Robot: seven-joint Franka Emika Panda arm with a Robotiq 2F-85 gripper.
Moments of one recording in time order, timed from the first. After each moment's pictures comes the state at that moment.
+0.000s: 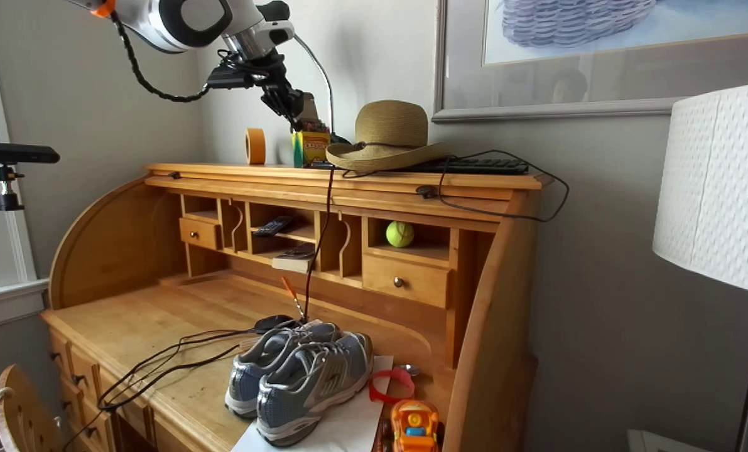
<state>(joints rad) 0.00 0.10 -0.04 -1.64 0.14 2.41 -0.10</state>
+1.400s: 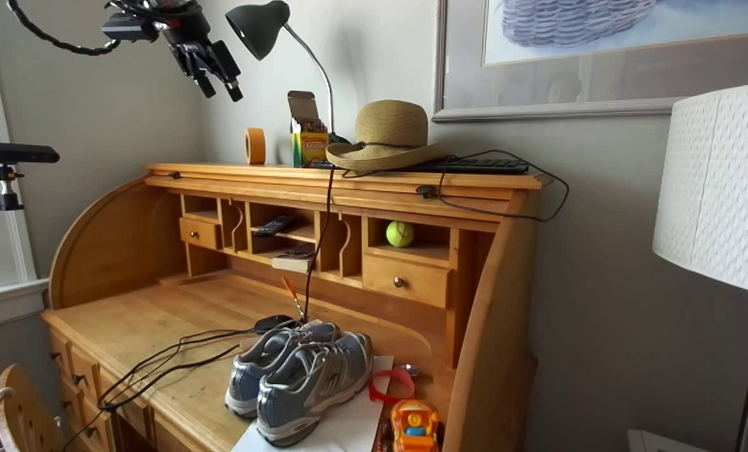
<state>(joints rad) 0.00 -0.35 -0.04 -2.01 0.23 2.26 -0.18</state>
